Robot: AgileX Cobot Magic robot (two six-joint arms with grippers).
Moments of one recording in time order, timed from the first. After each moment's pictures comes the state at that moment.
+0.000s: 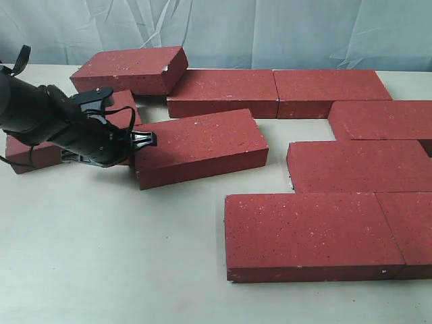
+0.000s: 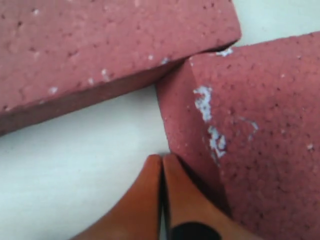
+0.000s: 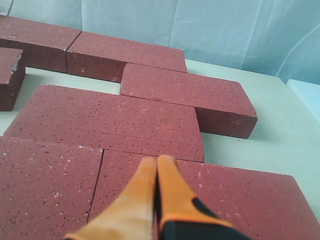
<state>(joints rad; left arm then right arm) -0.29 1.99 -1.00 -0.82 0.18 0.38 0.02 0.01 0.00 -0.10 0.37 -0.09</state>
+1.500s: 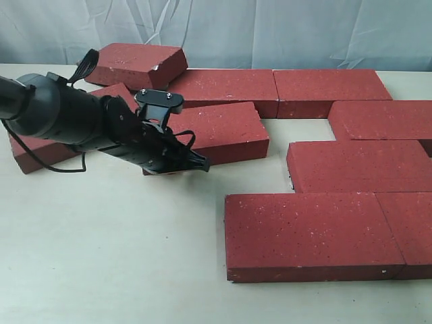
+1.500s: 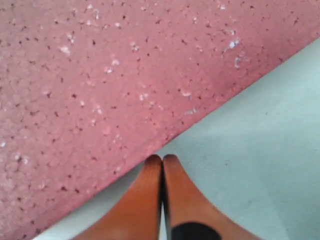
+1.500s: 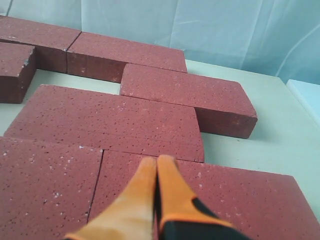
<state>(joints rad) -0.56 1.96 -1.03 -0.63 0.13 0.38 0.02 0.01 0.00 -0.10 0.37 -0.09</state>
